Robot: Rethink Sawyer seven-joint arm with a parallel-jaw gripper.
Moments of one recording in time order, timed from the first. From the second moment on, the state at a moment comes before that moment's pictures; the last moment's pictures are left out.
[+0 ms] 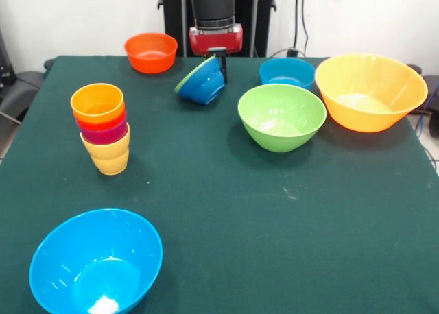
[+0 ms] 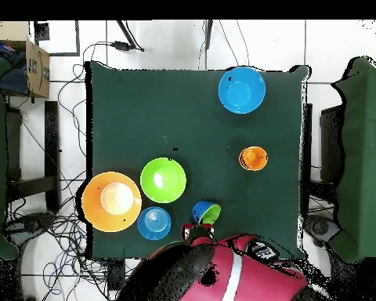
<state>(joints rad) -0.37 -0.41 -0.10 2.05 -0.82 -0.38 2.16</state>
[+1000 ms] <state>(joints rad) -0.56 -0.72 0.05 2.10 -0.71 0.03 2.16</state>
